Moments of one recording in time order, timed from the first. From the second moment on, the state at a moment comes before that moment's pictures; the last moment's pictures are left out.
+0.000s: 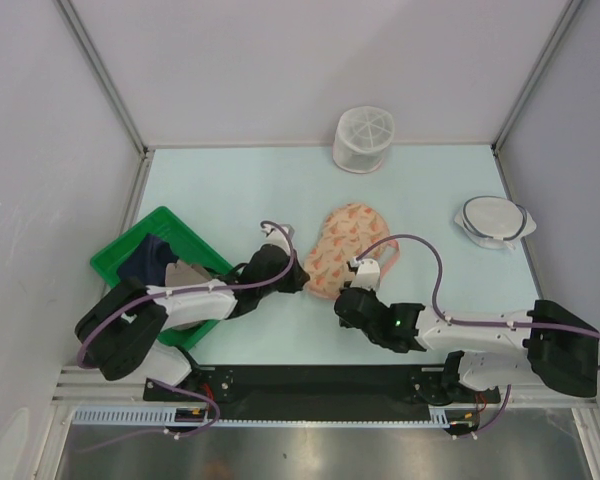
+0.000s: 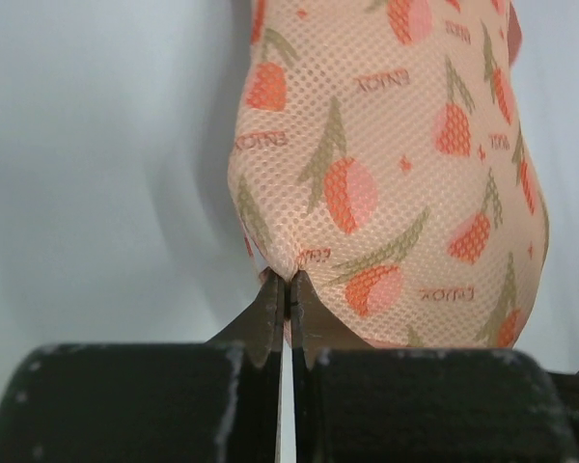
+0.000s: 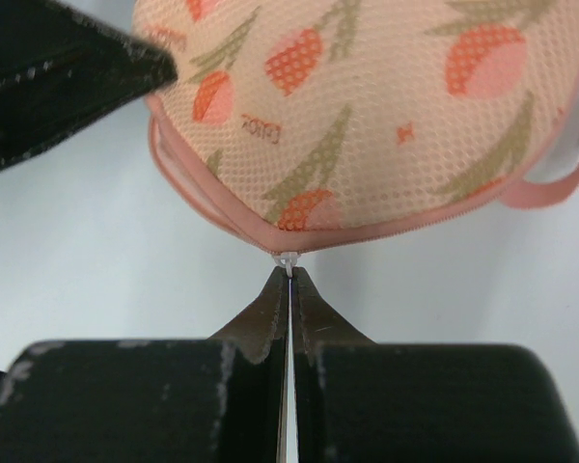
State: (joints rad) left arm -0.79 1.43 0.56 0.28 -0.08 -0.67; right arm 1.19 1.22 0.58 -0.16 0.57 0.87
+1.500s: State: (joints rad) left arm -0.77 1.30 0.40 0.32 -0.05 -0.80; right arm 1.19 1.57 0.77 0.05 0.35 0.75
